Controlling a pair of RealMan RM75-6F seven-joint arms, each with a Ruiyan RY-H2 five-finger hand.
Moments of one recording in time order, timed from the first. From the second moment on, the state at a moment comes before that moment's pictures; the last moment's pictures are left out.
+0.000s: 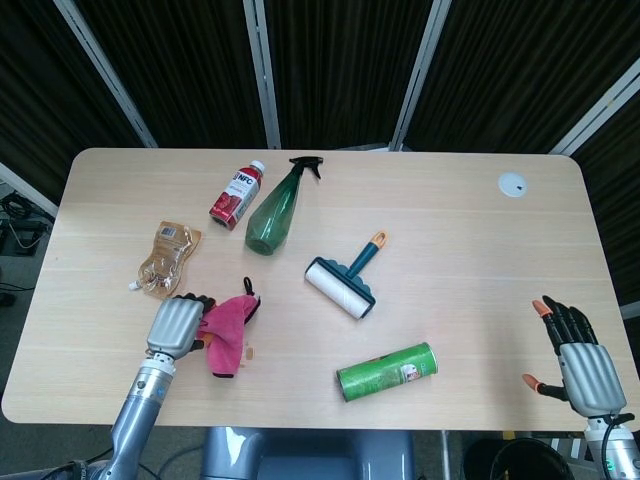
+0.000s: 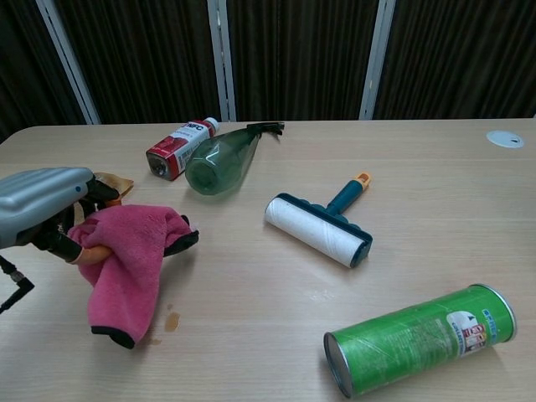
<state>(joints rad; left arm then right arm) -0.41 -1.61 -0.14 -1.74 1.11 1.20 0.69 0.07 -1.12 0.01 -1.60 -1.55 1.45 0.09</state>
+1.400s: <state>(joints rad) -0.47 -1.69 -0.03 -1.62 0.96 1.19 0.86 0.07 -1.13 0.01 -1.60 -1.56 1.45 0.08</state>
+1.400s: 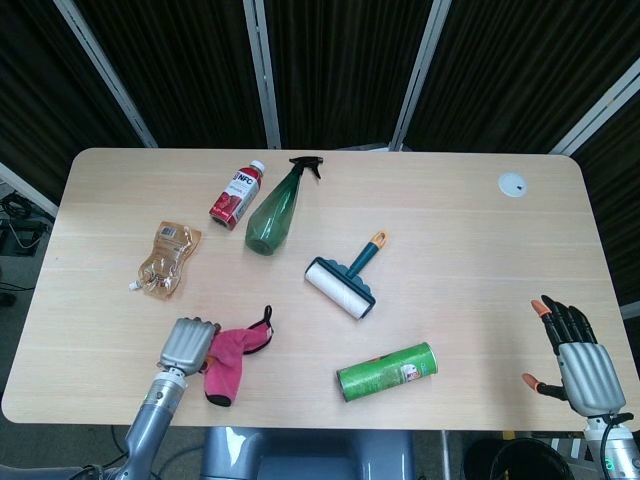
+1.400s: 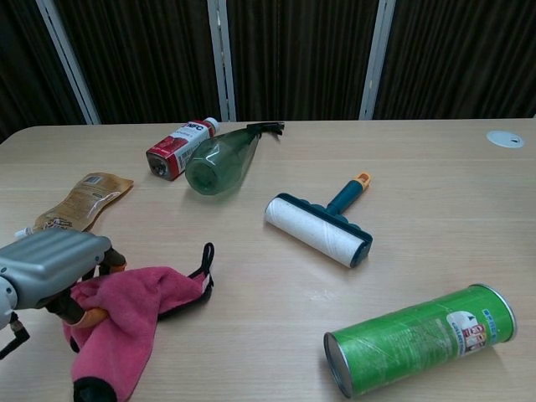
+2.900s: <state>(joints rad) -0.48 -1.79 0.01 -1.66 1.04 1.21 0.84 0.07 -1.13 0.01 -1.60 -1.55 1.46 0.08</state>
